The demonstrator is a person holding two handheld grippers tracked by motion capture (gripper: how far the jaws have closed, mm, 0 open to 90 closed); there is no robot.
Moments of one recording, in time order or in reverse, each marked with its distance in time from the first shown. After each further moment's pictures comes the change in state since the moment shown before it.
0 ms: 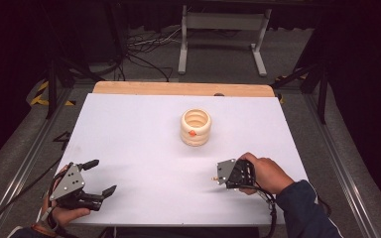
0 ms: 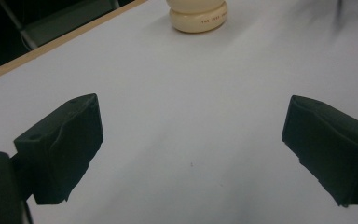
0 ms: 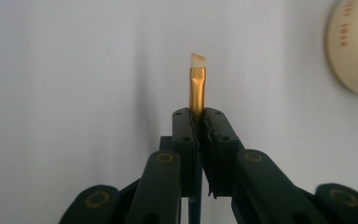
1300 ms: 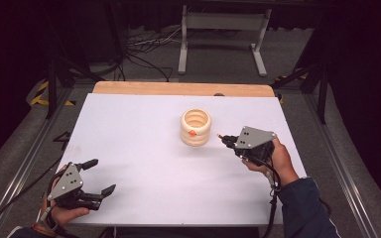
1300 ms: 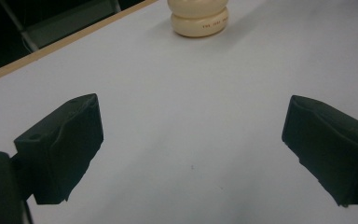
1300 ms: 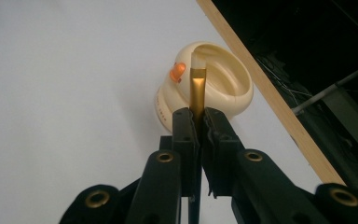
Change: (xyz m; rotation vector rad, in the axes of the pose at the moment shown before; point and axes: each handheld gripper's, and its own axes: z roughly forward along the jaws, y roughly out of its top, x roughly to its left) left arm 0.001 0.000 -0.001 -0.024 0.001 -0.011; right arm -0.037 -0.015 -0.058 -0.404 -0.372 0.339
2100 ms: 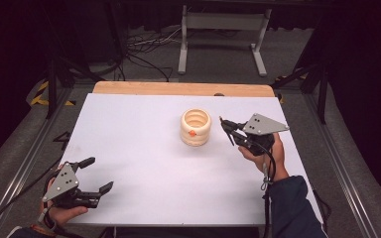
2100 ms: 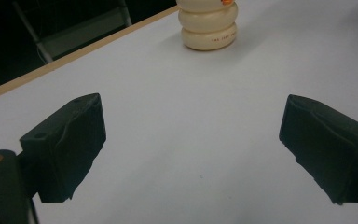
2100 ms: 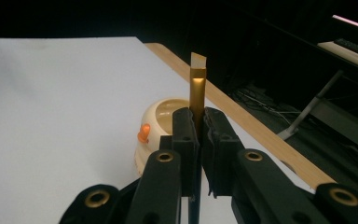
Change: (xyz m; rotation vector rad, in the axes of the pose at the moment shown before) left arm 0.002 0.001 -0.006 -0.047 0.035 -0.007; right arm -0.018 -0.001 0.007 -0.229 -0.095 0.227
